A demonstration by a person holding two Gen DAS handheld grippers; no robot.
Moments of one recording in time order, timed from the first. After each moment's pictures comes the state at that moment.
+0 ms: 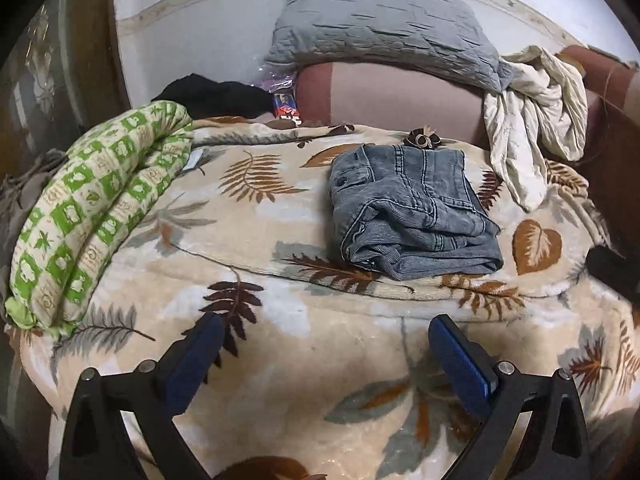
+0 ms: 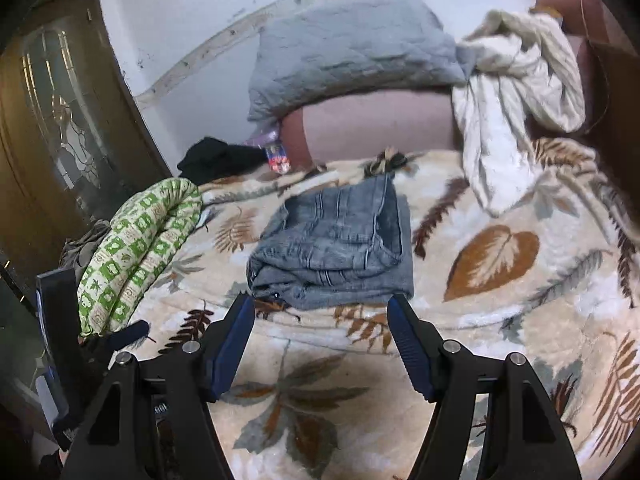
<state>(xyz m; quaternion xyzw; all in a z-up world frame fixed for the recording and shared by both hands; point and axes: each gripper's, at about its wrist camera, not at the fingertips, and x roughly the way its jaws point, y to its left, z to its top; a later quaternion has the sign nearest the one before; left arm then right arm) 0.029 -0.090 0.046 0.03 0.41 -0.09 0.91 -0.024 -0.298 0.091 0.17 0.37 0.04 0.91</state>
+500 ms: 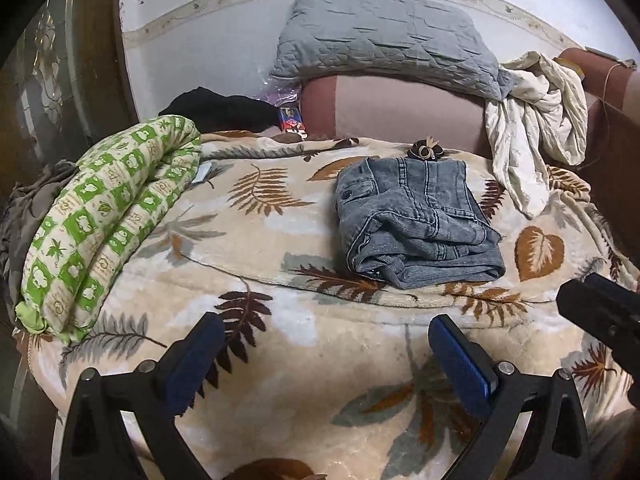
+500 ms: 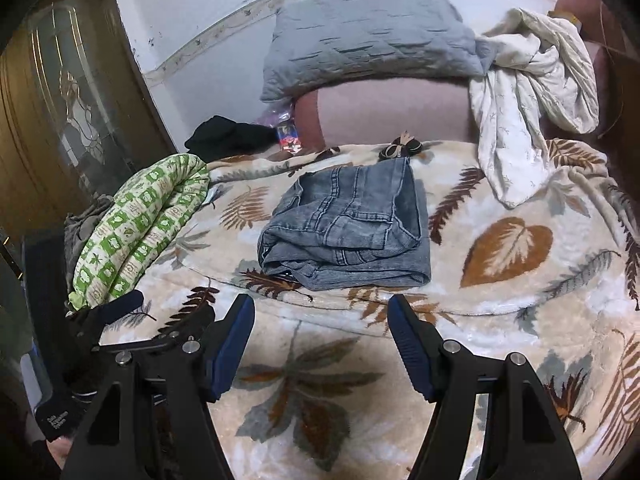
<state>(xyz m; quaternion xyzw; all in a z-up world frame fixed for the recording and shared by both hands) 0.023 -0.085 0.055 0.04 0.38 -0.09 0.92 -0.029 -0.271 0.088 0.13 0.38 0.05 0.92</state>
